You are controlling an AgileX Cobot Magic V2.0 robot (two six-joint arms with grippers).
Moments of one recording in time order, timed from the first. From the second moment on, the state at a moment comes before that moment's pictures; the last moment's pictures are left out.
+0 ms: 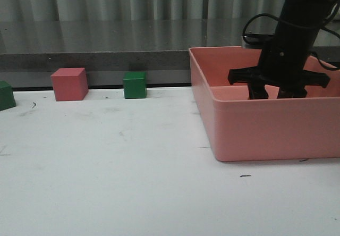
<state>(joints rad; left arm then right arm) 0.05 0.32 -0.40 0.04 0.34 -0.07 0.19 2.06 -1.50 0.07 0.78 0.18</state>
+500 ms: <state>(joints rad) 0.05 0.32 -0.40 0.04 0.34 -0.07 0.24 1.76 -1.56 0.07 0.82 0.19</state>
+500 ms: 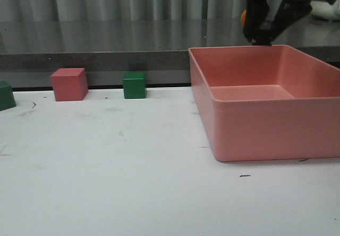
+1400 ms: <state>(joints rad) 0.05 0.32 -0.40 0.04 0.34 -0.07 0.84 2.09 -1.95 0.16 0.94 0.25</state>
